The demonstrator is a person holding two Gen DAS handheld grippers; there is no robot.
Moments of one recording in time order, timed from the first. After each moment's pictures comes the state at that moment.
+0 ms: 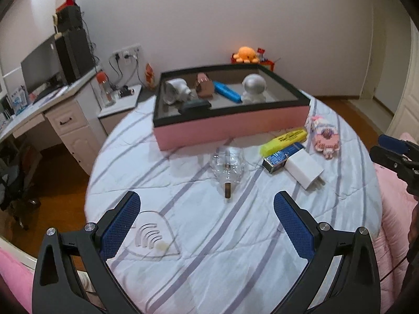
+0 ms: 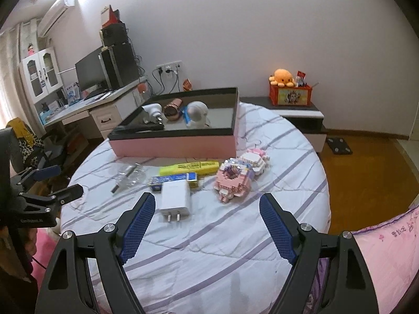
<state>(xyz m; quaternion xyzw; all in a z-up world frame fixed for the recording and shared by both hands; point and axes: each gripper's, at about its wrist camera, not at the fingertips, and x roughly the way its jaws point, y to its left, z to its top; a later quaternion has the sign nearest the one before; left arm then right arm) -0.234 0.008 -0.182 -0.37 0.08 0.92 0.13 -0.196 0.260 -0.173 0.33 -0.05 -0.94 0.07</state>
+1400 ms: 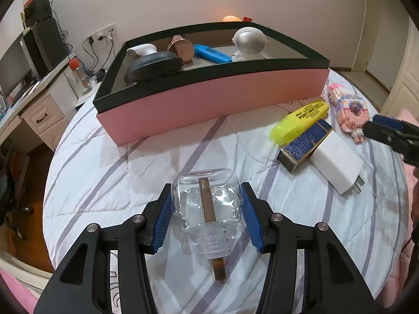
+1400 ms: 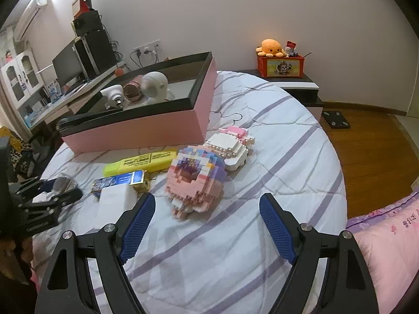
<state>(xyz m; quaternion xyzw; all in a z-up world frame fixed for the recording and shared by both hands) -0.297 0.040 -0.237 -0.43 0.11 0.88 0.16 -0.268 0.291 -0.226 0.39 -0.08 -0.91 0.04</state>
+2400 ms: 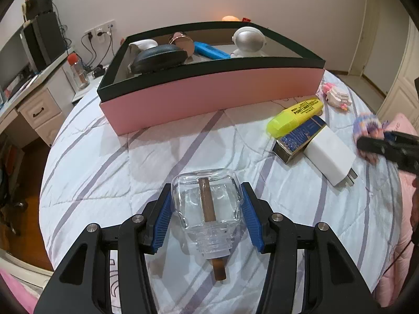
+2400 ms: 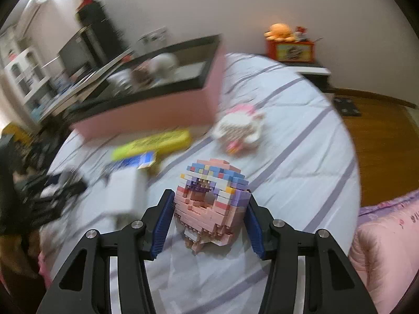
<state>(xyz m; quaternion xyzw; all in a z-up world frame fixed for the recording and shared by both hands) -0.292 0.037 -0.238 -0.44 0.10 0.88 0.17 -0.262 0.286 -0.232 0.44 -0.09 -0.89 0.10</state>
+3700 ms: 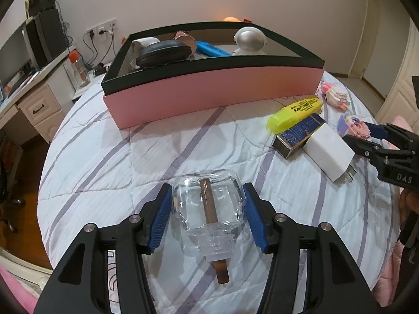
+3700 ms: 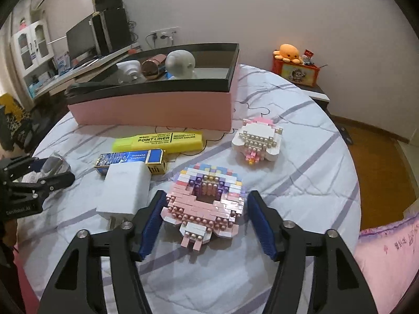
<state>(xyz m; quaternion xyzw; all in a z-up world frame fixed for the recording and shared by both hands) -0.290 0.036 -0.242 -0.43 0.09 0.88 0.17 -0.269 0.257 -0.239 0.40 -0.01 -0.91 0.07</state>
